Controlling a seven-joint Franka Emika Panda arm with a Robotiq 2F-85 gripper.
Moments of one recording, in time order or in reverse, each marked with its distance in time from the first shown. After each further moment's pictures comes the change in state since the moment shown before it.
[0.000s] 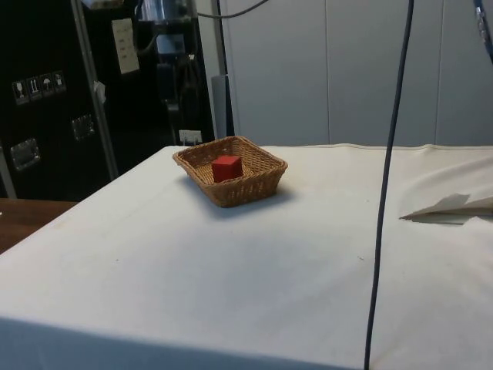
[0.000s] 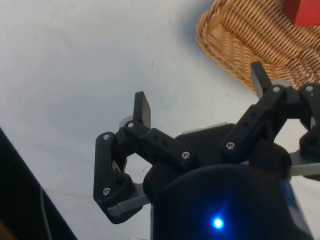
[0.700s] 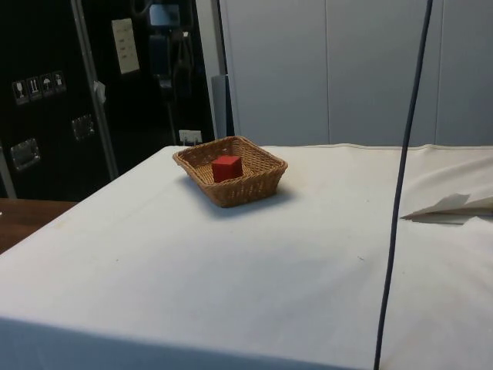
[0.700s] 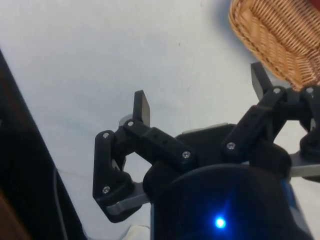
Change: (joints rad) arm 0.002 -0.114 0.063 -0.040 -0.014 -0.031 0.023
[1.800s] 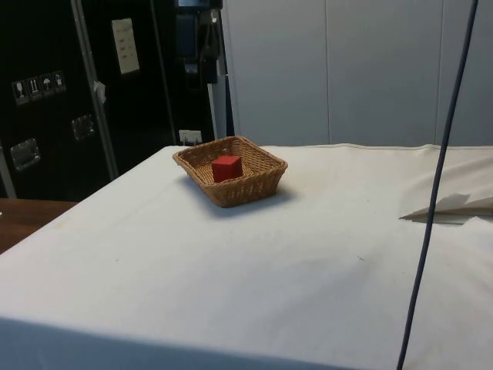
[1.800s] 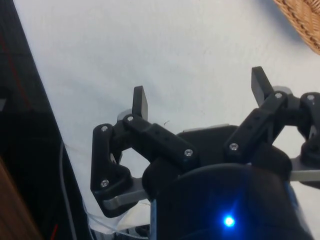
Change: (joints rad) arm -0.001 -0.201 0.045 -0.202 -0.005 0.014 0.089
